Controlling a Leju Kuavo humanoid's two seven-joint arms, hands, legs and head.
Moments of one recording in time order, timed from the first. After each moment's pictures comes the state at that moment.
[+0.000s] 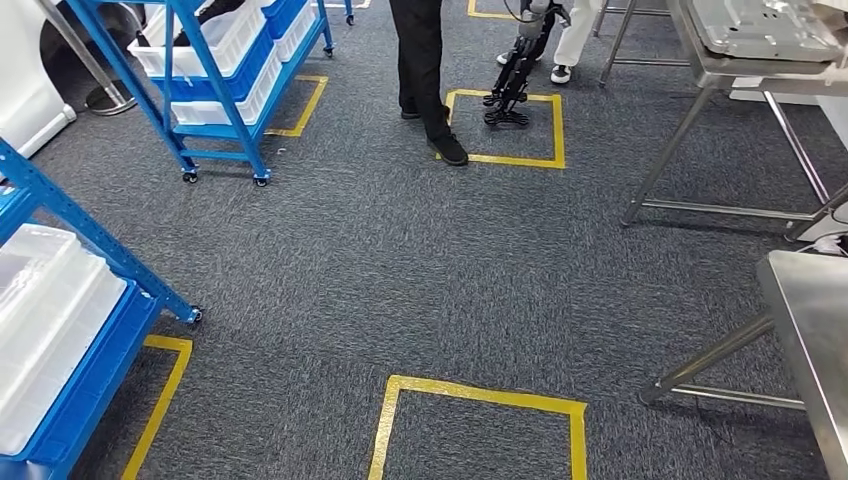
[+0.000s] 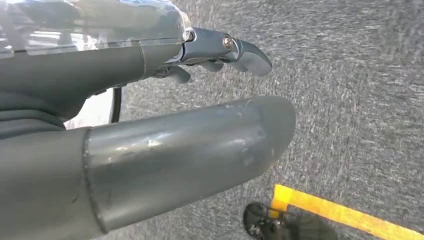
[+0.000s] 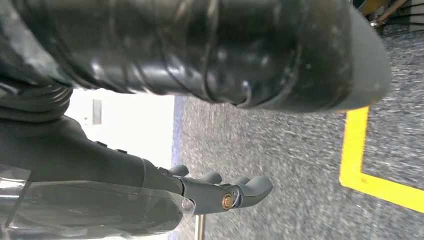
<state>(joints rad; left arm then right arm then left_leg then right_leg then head) -0.06 -0.10 1.27 -0.20 -1.26 -0.01 -0.30 -0.01 0.23 -0.86 -0.20 1.06 -0.16 0.10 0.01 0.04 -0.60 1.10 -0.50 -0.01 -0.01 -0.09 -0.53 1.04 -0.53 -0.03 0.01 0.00</state>
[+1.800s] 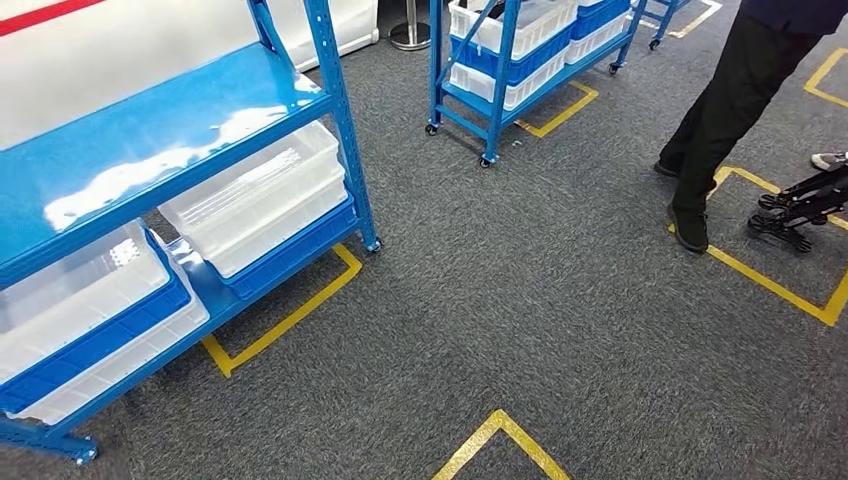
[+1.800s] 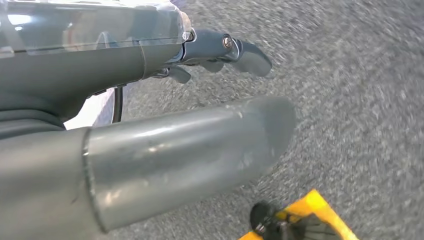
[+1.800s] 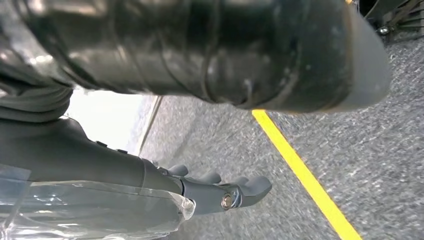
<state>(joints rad) -0.06 -0.10 1.27 -0.20 -1.29 0.00 -0.30 -0.01 0.22 -0.86 -0.20 1.07 -0.14 0.10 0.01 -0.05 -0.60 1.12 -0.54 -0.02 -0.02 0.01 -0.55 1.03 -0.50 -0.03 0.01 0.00</state>
